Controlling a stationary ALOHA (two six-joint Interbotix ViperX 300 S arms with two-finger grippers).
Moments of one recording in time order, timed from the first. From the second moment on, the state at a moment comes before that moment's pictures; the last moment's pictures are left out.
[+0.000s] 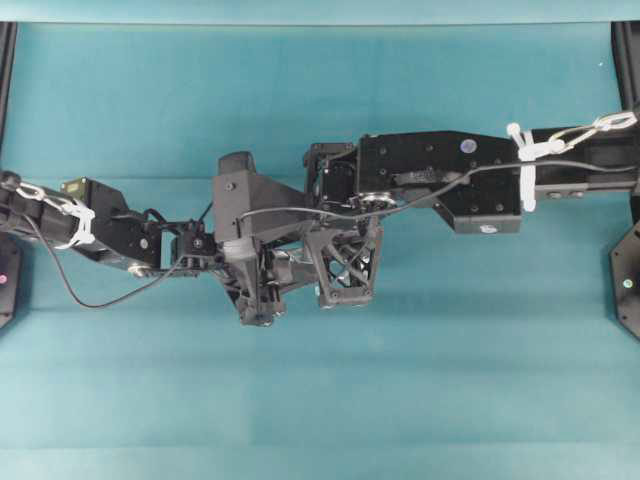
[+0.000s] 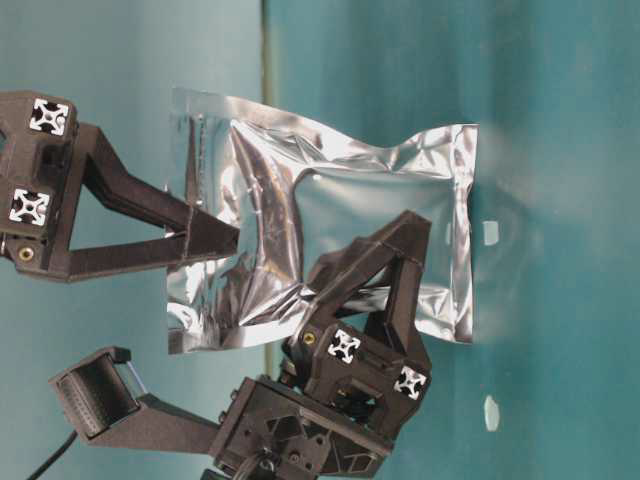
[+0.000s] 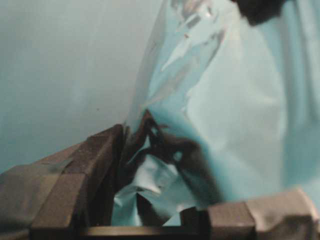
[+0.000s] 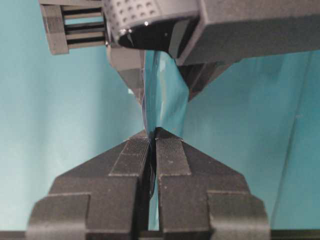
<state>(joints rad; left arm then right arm) 0.04 0.29 0.77 0.02 -0.63 -0.24 -0.04 0.22 -0.02 0.04 1.09 -0.16</state>
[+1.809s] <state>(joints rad) 0.04 0.29 0.77 0.02 -0.60 -0.13 -0.04 -0.06 0.21 -0.02 1.10 0.02</state>
